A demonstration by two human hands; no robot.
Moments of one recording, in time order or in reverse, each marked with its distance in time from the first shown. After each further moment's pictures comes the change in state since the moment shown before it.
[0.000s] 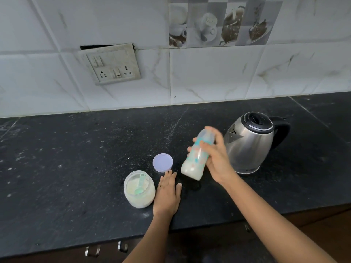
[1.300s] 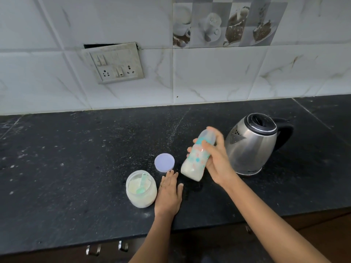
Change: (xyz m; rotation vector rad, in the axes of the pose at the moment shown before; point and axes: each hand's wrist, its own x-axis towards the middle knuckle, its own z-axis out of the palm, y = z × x) left_hand -0.001 0.001 -0.001 0.008 0.004 -0.005; right_hand 0.003 0.004 0.000 0.075 -0.037 0.004
